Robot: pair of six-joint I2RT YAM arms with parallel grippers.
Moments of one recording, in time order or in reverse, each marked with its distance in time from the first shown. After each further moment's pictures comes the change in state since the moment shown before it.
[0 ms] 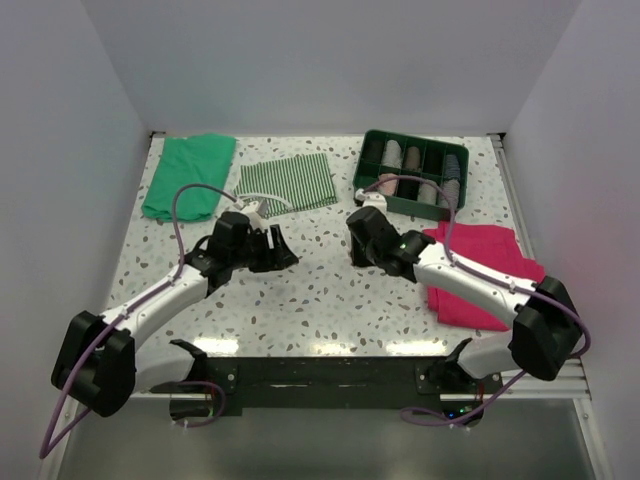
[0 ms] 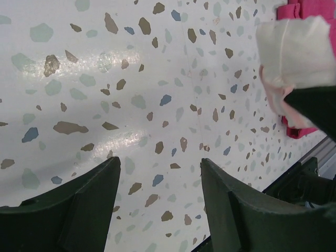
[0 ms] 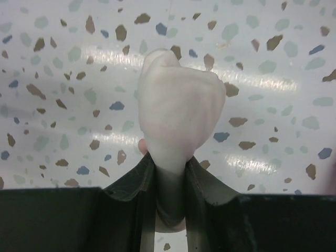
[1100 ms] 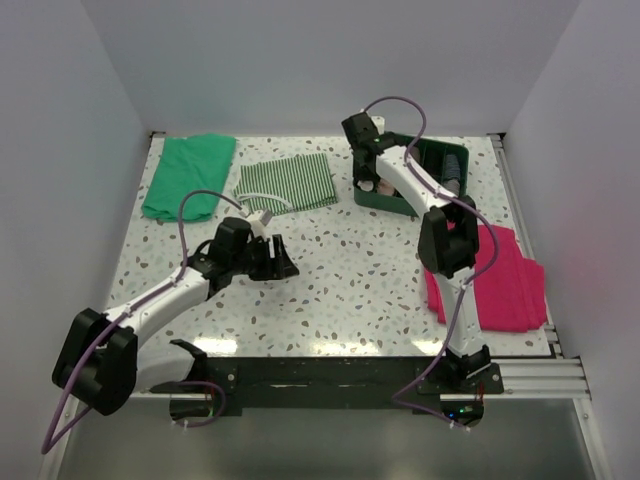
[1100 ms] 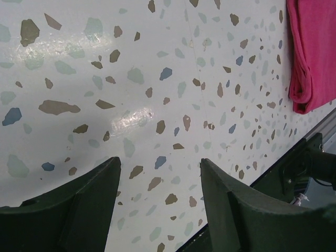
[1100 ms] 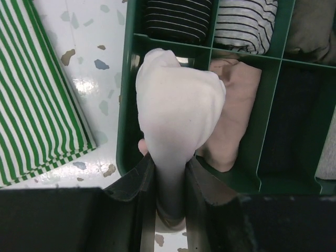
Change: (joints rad) left arm 0.000 0.006 -0.040 -0.017 0.077 0.033; right arm -0.358 0.872 1.133 -0.367 0.084 -0.150
